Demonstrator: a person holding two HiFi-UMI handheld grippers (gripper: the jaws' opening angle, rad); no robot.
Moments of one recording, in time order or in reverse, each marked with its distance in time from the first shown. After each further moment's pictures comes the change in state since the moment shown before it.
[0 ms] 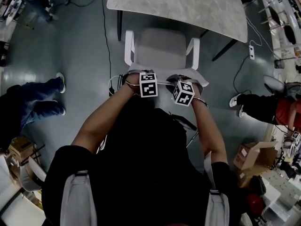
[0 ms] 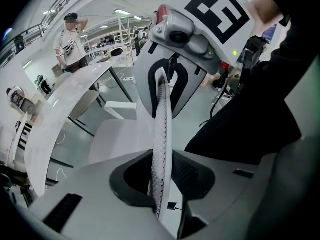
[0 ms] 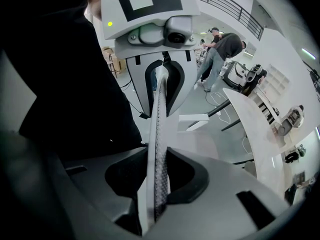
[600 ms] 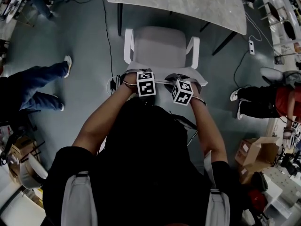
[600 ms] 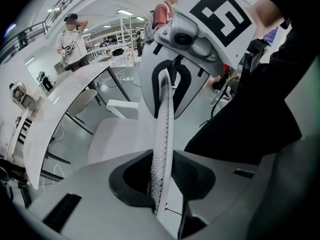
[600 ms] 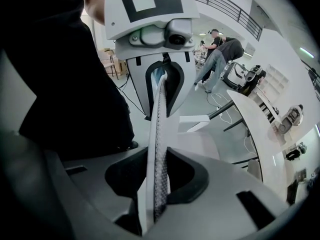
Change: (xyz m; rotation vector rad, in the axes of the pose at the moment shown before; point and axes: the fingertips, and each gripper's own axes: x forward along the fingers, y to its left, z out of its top) left arm -0.002 -0.051 -0.003 -0.032 -0.010 -0.001; right arm -0.007 0.052 0.005 0.011 -0.015 -0.001
